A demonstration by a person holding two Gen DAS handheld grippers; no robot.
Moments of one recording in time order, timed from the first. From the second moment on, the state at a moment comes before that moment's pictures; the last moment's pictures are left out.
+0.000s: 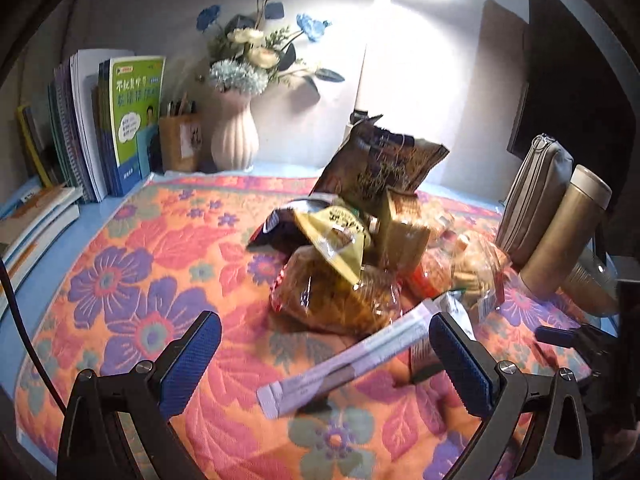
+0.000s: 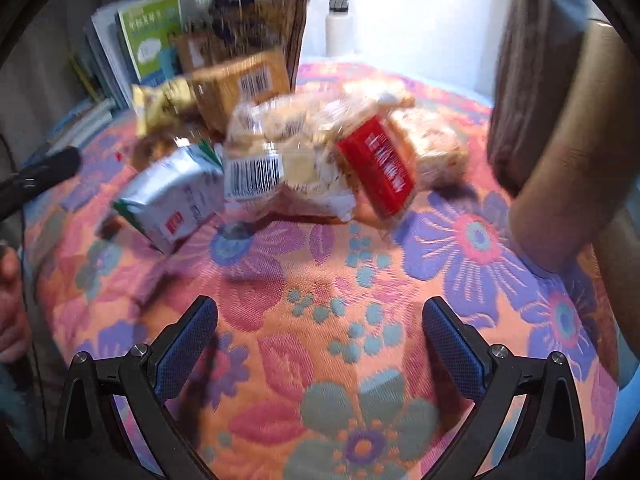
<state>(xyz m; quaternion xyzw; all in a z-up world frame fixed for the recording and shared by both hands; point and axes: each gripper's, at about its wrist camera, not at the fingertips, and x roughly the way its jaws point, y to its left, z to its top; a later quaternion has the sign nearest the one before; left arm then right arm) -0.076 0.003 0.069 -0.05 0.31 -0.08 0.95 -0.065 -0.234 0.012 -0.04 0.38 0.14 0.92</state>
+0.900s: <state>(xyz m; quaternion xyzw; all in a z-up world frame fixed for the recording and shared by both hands) -0.048 -0.010 0.051 0.02 0.25 0.02 0.97 -0.056 -0.228 0.053 -0.08 0.18 0.00 0.98</state>
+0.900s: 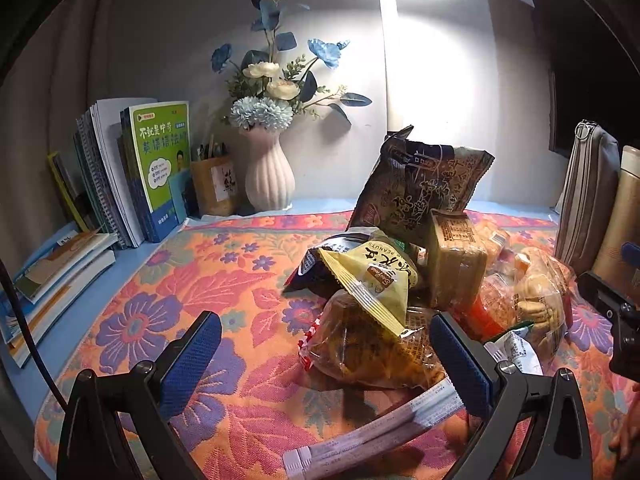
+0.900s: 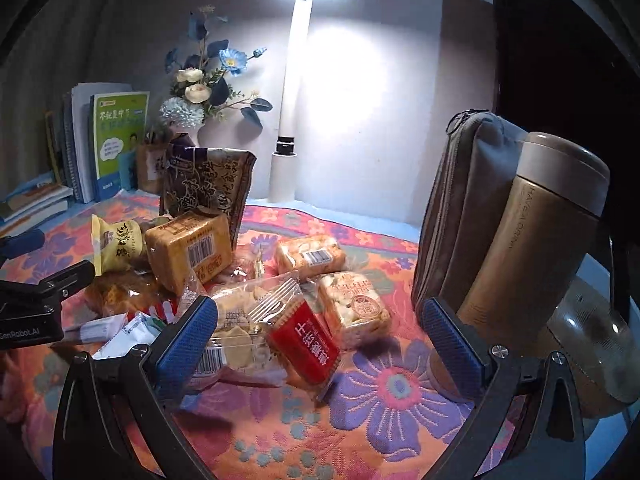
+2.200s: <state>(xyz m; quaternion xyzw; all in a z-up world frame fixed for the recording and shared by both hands) -0.036 0.003 0.044 -0.03 0.29 -0.02 0.96 -0.035 -0.231 0.043 -0.05 0.27 0.09 0.96</state>
